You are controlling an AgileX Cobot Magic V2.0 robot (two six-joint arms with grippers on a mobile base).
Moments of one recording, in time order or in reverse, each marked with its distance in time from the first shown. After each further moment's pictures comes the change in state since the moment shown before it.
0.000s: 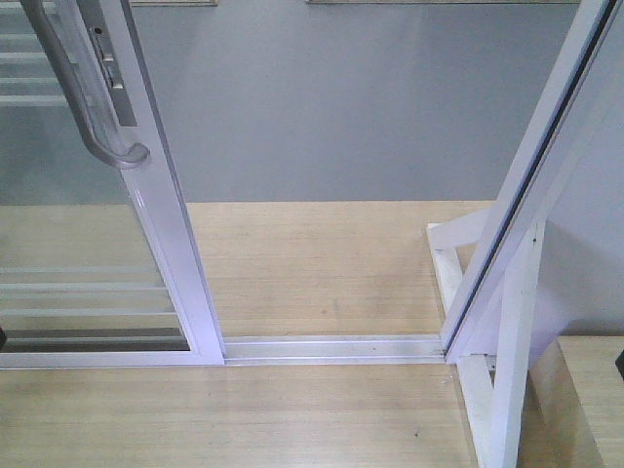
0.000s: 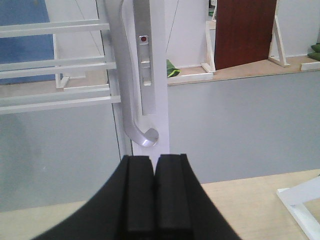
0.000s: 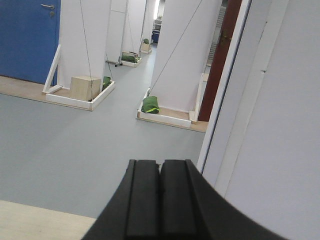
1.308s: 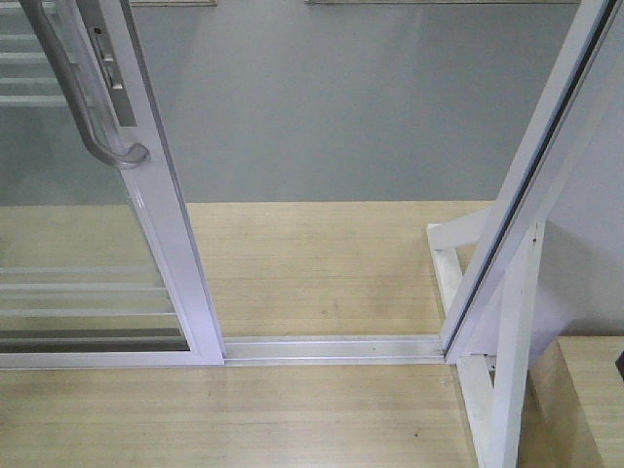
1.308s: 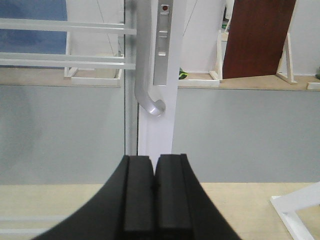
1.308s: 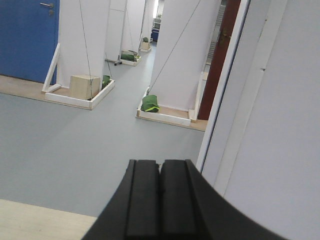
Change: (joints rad) left arm 0.000 -0.470 0.213 -0.108 0.243 0.000; right arm 0.000 -0.003 0.000 0.000 0.008 0.002
